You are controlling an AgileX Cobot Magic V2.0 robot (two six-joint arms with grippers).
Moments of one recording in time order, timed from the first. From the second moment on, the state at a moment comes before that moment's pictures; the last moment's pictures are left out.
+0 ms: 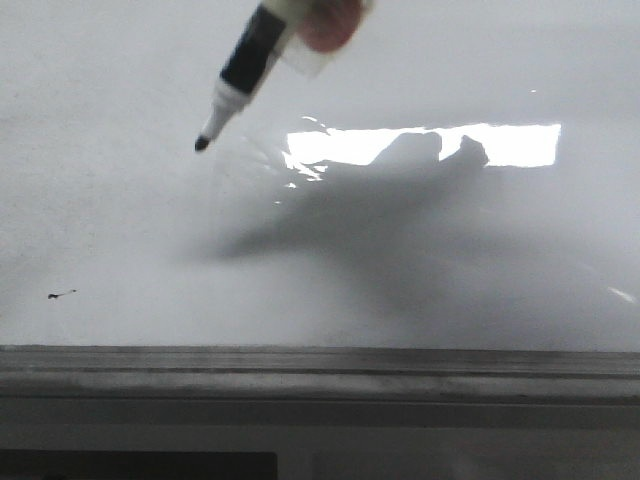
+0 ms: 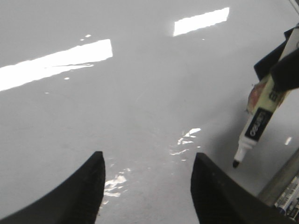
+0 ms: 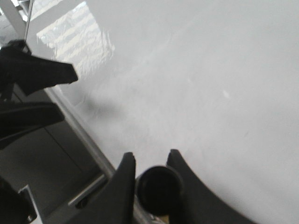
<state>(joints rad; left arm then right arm) -0.70 0.51 -0.35 -0.07 0.05 0.14 0.80 1.01 -0.75 0.42 0.11 -0.23</state>
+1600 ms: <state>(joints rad) -0.73 0.49 -0.35 -0.09 0.17 0.15 0.83 1.19 -0.96 0.38 0.40 -0.25</state>
